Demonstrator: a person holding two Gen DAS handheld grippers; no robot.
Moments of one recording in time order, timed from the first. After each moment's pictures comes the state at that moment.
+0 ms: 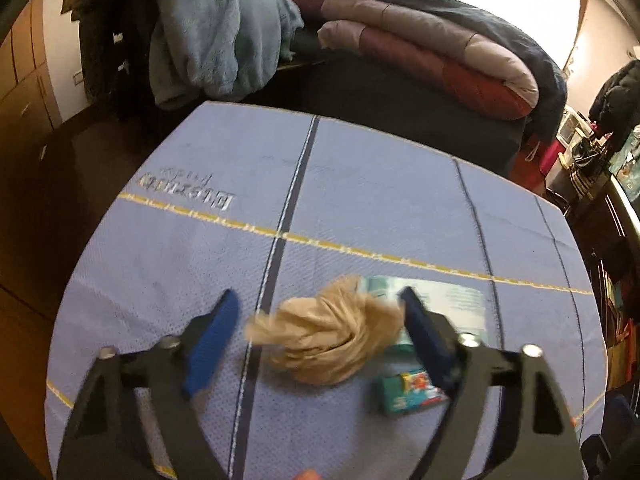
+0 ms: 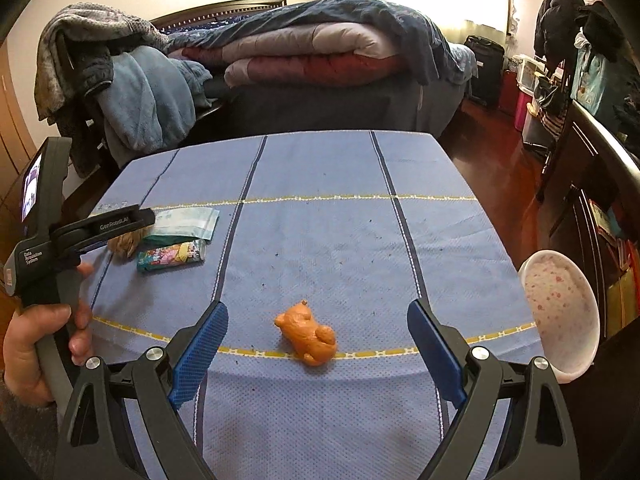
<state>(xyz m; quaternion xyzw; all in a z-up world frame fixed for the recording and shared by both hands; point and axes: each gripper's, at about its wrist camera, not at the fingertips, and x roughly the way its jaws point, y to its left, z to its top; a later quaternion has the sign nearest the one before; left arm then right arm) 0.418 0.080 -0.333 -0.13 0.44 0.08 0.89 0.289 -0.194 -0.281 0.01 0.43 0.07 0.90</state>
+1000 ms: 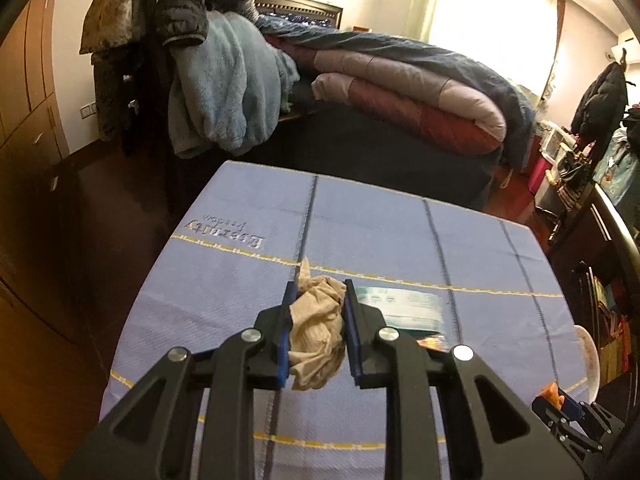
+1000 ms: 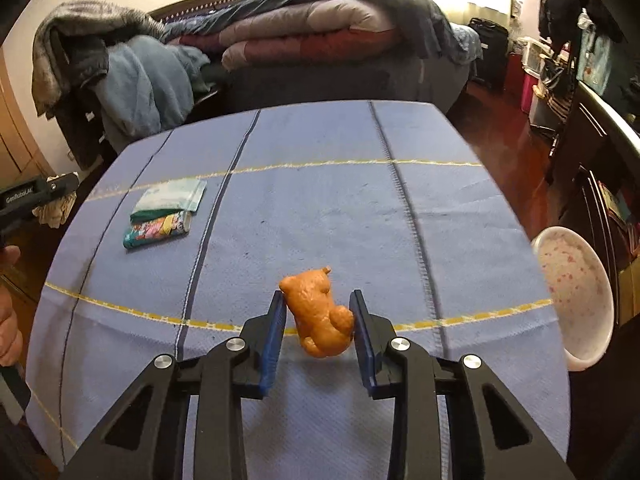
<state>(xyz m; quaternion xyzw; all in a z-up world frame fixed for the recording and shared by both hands) 0.358 0.074 -0.264 -0.11 0.37 0.07 0.92 0.285 -0.210 -0.301 0.02 0.45 0.08 0.89</state>
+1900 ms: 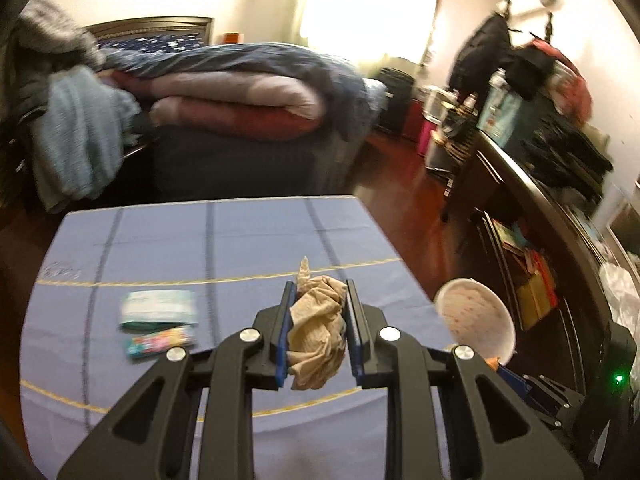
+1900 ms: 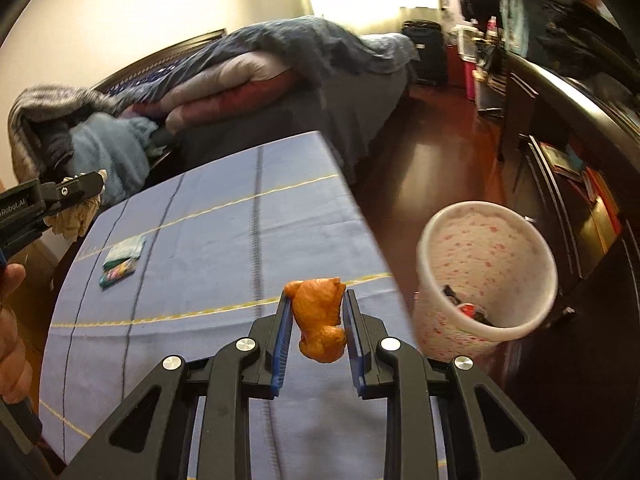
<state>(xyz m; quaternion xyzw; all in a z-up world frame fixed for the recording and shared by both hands) 0.336 -0.125 -0.219 -0.05 0.36 -0.14 0.92 0.239 -0.347 -0.274 0.11 0.40 0.01 0.91</state>
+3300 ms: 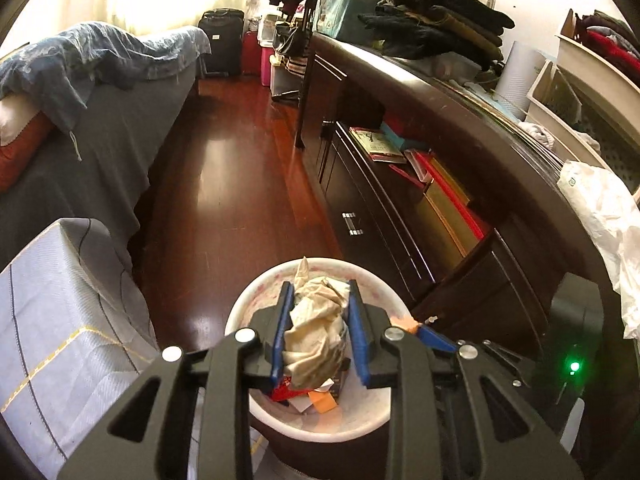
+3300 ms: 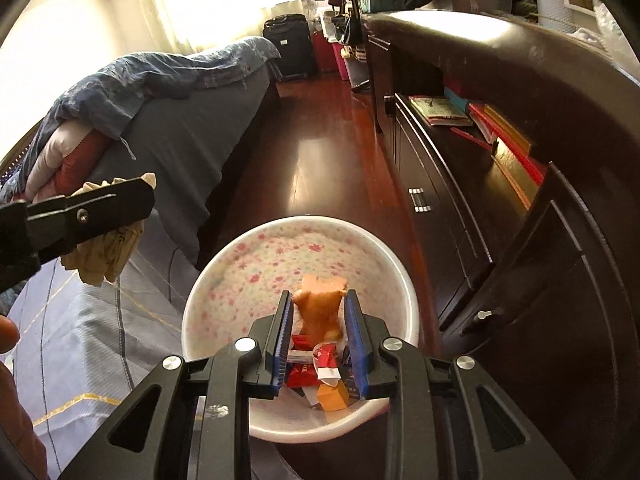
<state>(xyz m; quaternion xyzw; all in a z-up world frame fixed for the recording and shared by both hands) 0.419 -0.450 -0.300 0.07 0.41 -0.38 0.83 0.289 -0.552 -0.348 0.19 0.40 -0.18 0.88</state>
